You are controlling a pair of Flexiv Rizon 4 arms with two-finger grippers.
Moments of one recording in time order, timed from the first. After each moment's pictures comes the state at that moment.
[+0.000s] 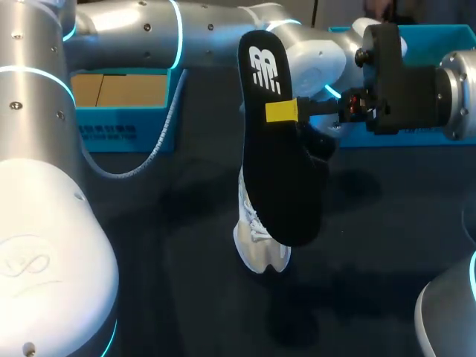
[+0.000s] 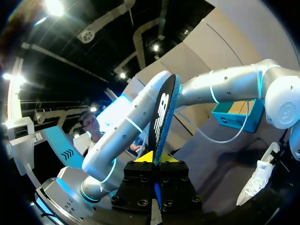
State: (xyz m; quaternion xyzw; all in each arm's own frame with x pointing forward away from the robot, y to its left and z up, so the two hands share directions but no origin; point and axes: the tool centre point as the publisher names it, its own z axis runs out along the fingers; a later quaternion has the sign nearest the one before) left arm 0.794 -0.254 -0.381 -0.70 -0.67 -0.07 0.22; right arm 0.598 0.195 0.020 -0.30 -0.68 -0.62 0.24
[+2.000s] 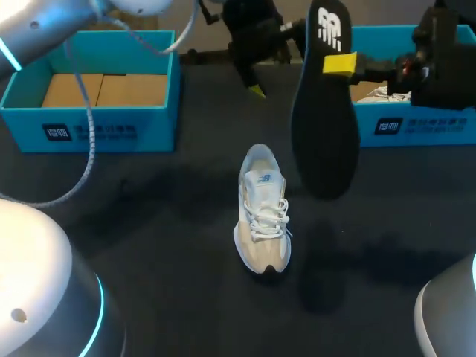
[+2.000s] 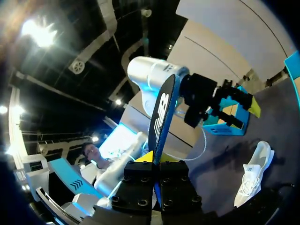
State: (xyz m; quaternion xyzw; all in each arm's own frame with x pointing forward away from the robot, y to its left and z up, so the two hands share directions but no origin) left arm 0.852 -0.262 -0.122 -0.69 -0.67 0.19 -0.16; right arm 0.679 0.114 0.025 -0.39 -0.58 -0.66 0.28
